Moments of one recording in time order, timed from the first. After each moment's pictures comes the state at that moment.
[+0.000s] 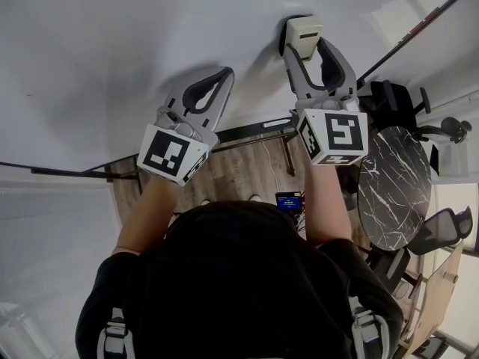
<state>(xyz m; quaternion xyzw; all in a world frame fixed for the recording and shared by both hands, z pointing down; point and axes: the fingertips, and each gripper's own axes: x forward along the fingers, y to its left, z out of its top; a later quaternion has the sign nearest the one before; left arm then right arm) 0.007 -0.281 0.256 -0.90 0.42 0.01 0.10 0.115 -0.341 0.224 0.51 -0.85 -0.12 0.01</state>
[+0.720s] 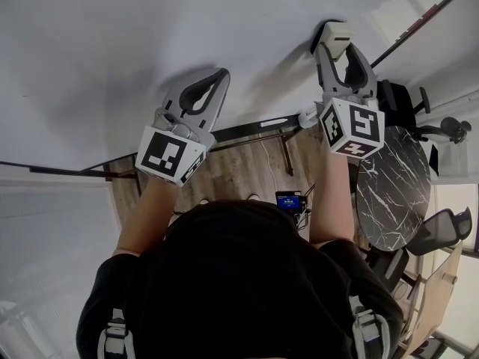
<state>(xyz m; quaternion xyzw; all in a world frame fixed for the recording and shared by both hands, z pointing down) 0.013 -0.284 0.264 -0.90 0.43 0.01 0.09 0.197 -0.370 0.240 0.58 -0.81 -0.10 0.01</state>
